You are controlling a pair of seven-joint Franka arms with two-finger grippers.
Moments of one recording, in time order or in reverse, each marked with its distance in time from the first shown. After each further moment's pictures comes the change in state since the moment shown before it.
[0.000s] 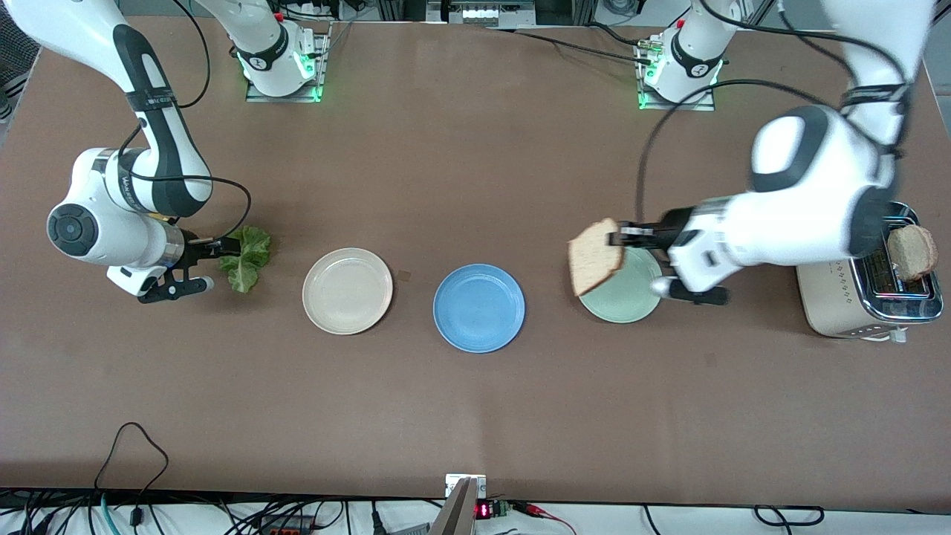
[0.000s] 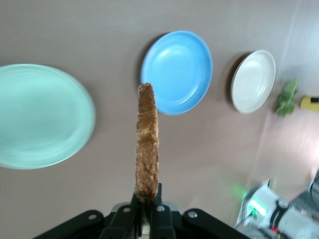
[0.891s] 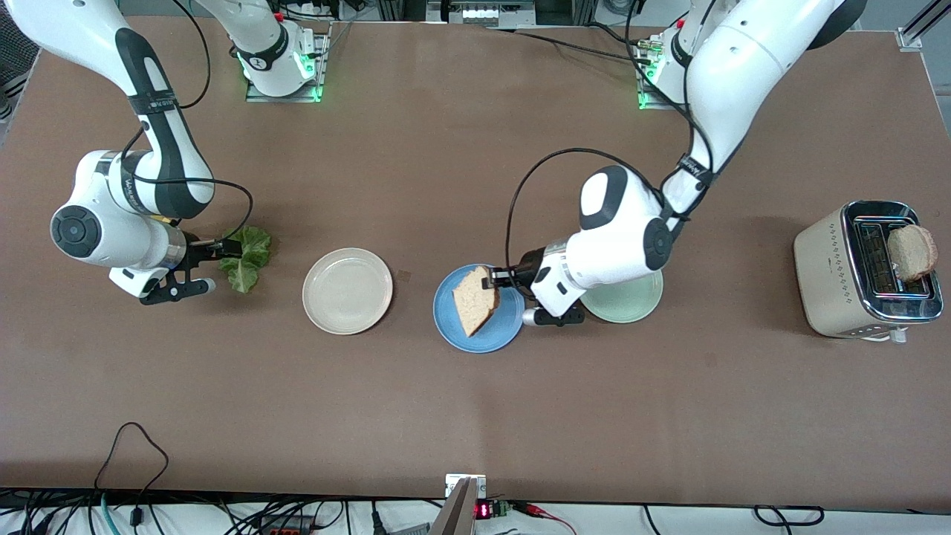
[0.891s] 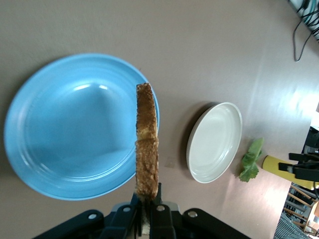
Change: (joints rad) left arm -0.257 0.326 0.001 -0.009 -0.100 0.622 -0.054; right arm 0.000 0.009 0.001 0.000 0.000 0.016 0.000
